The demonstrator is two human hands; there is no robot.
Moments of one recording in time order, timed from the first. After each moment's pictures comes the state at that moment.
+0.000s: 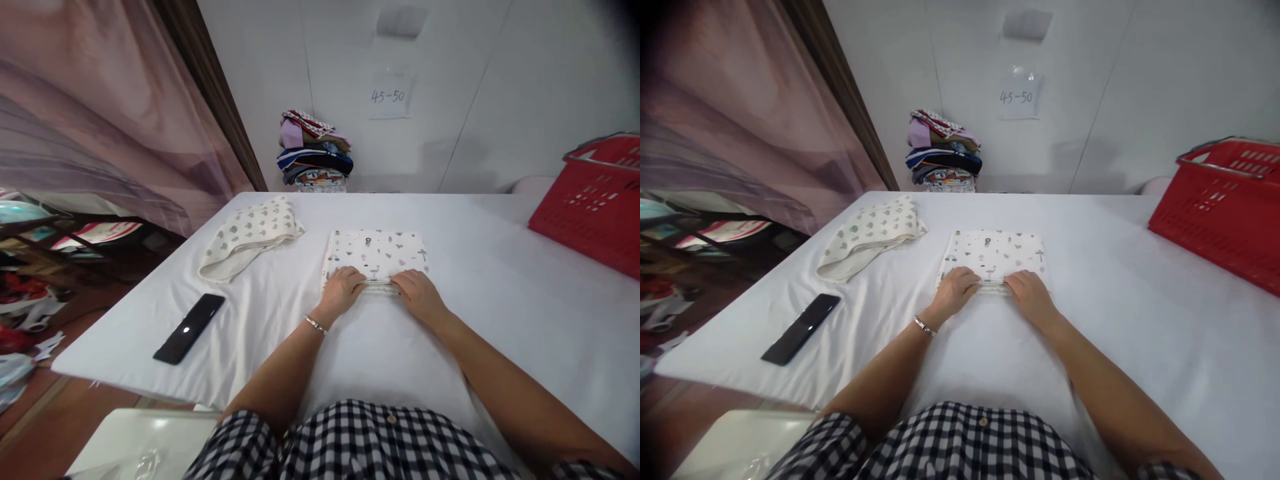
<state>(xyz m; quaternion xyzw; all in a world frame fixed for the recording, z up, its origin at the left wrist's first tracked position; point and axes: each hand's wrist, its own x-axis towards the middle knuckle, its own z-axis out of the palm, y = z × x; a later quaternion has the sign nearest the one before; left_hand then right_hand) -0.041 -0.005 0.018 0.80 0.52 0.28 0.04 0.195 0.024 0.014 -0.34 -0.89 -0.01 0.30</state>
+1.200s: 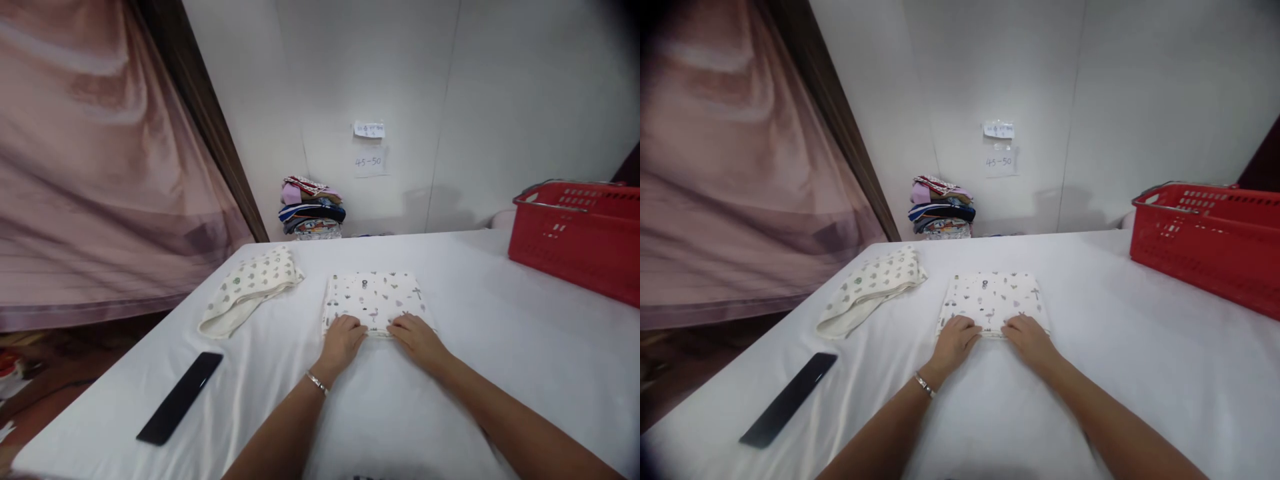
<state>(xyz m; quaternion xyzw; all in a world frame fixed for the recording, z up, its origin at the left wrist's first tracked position) -0.048 -0.015 0.011 0.83 0.48 0.26 -0.05 0.193 0.015 0.005 -0.33 -0.90 -0.02 0.27</state>
